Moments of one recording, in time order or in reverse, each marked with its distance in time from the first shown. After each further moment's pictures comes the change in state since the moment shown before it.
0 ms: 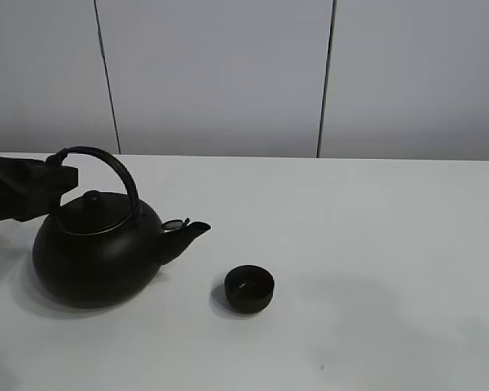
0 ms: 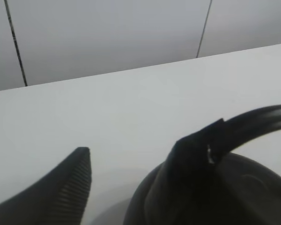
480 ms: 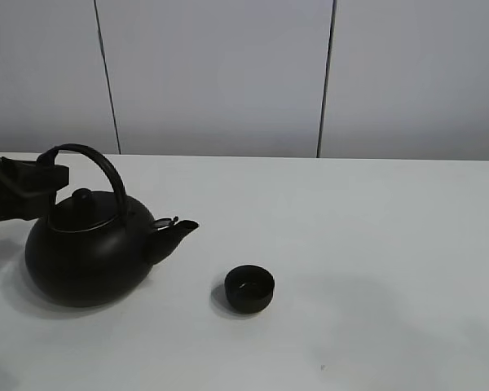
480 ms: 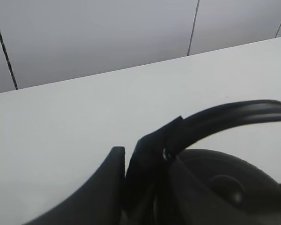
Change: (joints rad) left arm -0.001 0.000 -0.002 0.041 -0.003 -0.004; right arm 0.000 0.000 0.000 0.000 0.000 0.000
